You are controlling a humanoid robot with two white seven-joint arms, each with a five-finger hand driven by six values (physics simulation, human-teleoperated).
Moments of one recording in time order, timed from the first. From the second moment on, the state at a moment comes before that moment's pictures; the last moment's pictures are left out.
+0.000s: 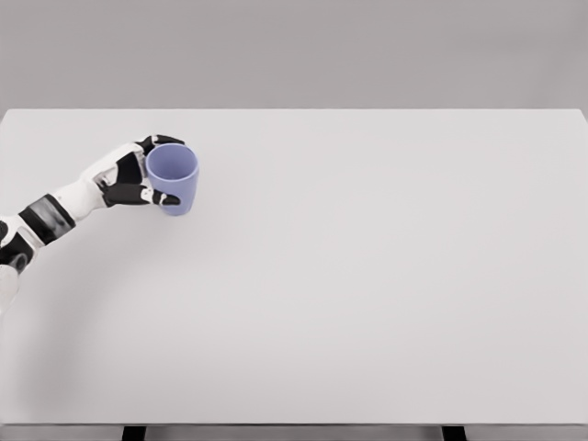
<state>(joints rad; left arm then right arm) -0.61 0.62 -0.74 -0.94 0.87 -0.34 -0.61 -0.01 0.00 -0.04 -0.02 0.10 -0.09 0.31</state>
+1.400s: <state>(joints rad) -0.60 0.65 -0.73 -1.02 0.83 -0.41 -0.61 -0.01 0.00 -0.04 -0.02 0.10 -0.09 0.31</state>
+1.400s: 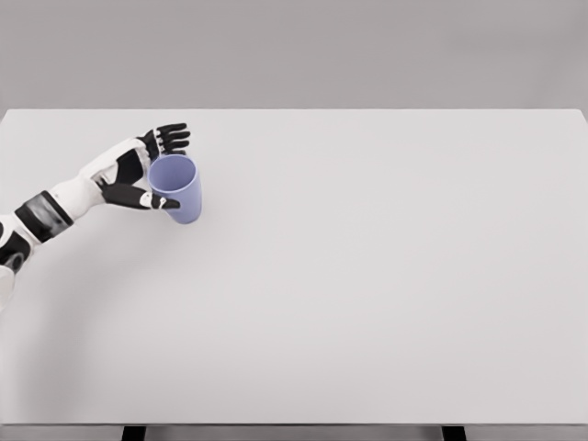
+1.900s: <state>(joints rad) -0.59 0.83 -0.69 -1.22 0.83 -0.49 -0.61 -0.01 0.00 -0.04 -0.02 0.10 -0.09 0.31</state>
